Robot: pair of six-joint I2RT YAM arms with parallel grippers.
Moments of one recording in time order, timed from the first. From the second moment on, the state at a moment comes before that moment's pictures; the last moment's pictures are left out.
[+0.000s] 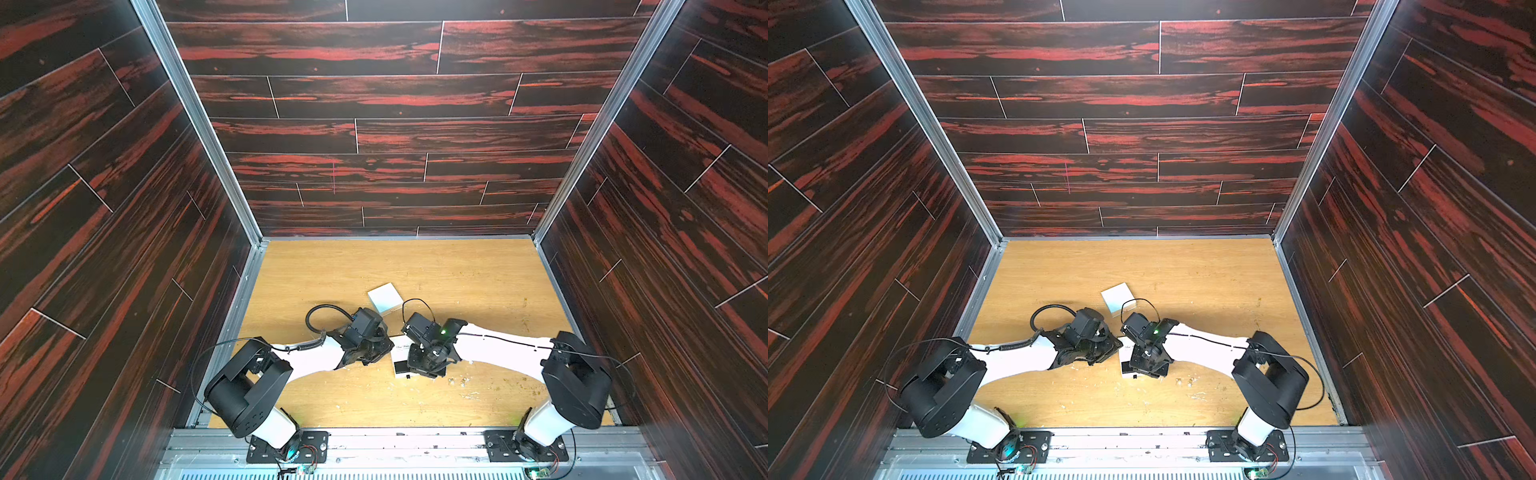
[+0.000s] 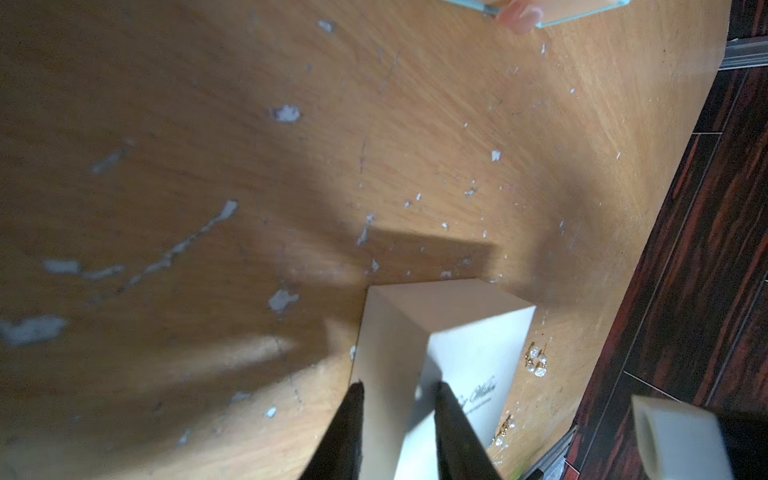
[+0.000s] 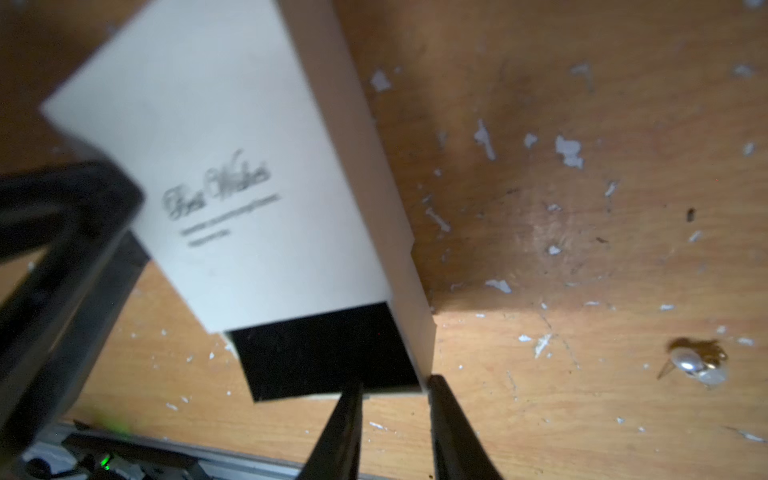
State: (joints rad) left arm -0.69 1.55 0.68 -0.03 0.22 -1.22; right arm 0.98 1.62 1.02 -0.72 -0.11 1.13
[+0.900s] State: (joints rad) left arm -0.69 1.55 0.68 -0.03 0.22 -1.21; right arm 1.06 1.66 0.94 -0.57 -0.08 1.11
